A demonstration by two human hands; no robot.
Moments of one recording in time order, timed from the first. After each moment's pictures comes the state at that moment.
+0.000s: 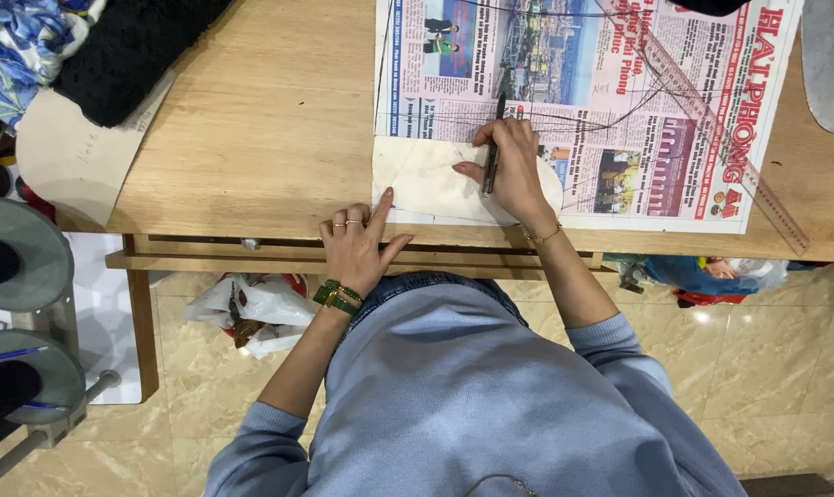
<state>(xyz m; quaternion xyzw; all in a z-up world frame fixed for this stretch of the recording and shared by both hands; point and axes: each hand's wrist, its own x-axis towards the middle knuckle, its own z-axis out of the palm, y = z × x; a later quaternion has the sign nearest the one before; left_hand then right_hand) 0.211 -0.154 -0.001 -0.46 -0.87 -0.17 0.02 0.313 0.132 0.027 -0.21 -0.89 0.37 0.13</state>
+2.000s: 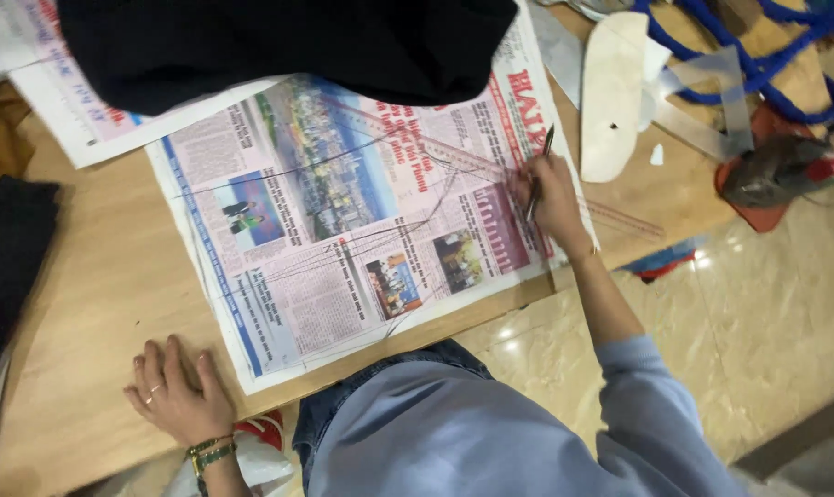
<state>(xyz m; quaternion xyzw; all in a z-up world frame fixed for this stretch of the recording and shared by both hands) 0.160 -0.102 0.025 -0.33 -0.92 -0.20 0.07 0.524 0.381 0.064 -0.32 -0.90 0.19 0.23</state>
